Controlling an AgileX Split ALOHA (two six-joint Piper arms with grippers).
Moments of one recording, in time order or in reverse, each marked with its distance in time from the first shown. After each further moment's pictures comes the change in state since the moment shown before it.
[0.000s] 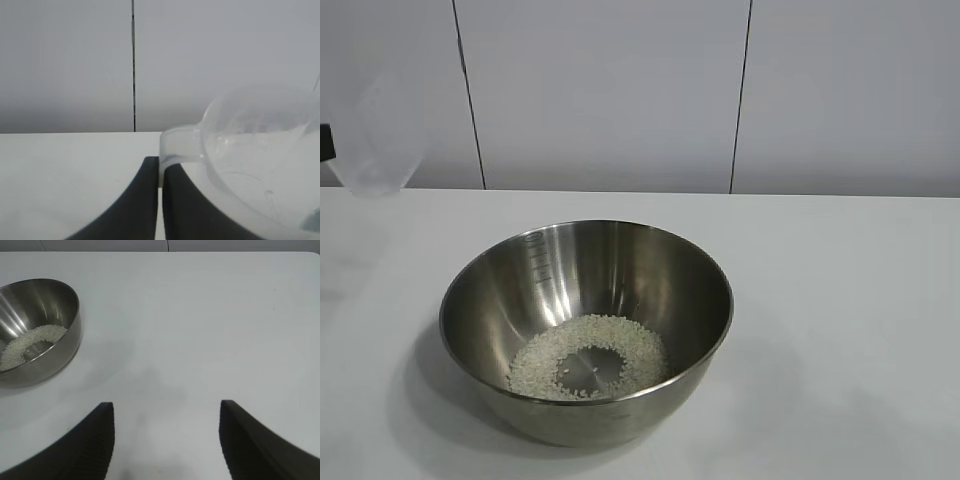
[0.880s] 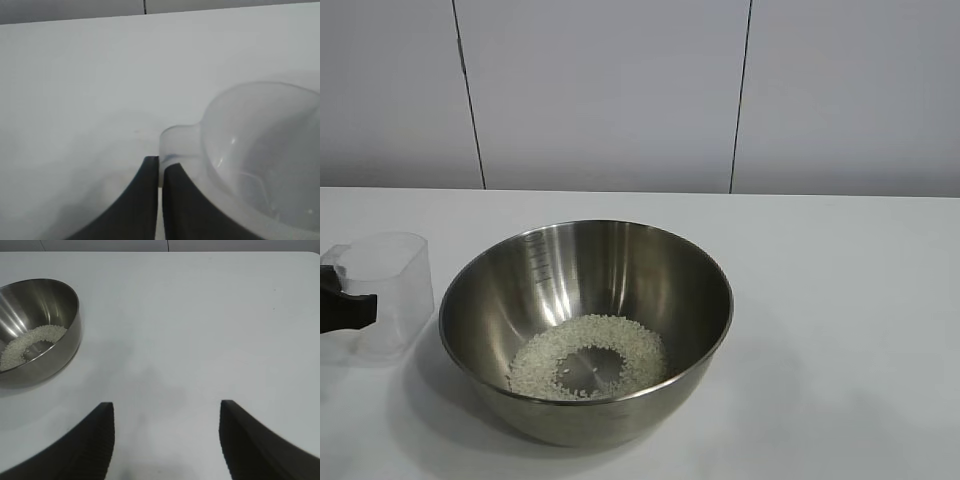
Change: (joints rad) left arm 0.000 0.408 0.012 -0.024 -0.174 0.027; right arm 0.000 0.000 0.000 0.000 0.000 0.000
